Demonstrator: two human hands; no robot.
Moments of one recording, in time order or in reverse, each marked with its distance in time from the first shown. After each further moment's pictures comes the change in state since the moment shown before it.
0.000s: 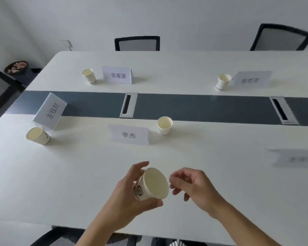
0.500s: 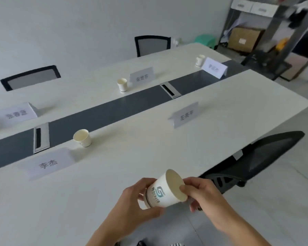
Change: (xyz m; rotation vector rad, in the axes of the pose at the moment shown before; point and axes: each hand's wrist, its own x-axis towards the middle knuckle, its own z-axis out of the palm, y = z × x) left_hand -0.063 0.057 0.171 0.243 -0.541 0.350; right_hand -0.247 0.107 -0.060 0.377 0.512 -0.027
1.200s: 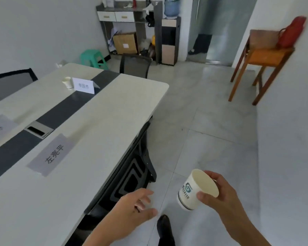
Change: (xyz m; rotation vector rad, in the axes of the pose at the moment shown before) left_hand 0.155 0.199 0.351 0.266 -0.655 0.089; right_hand -0.212 0.125 -0.377 0.321 0.786 -0.149
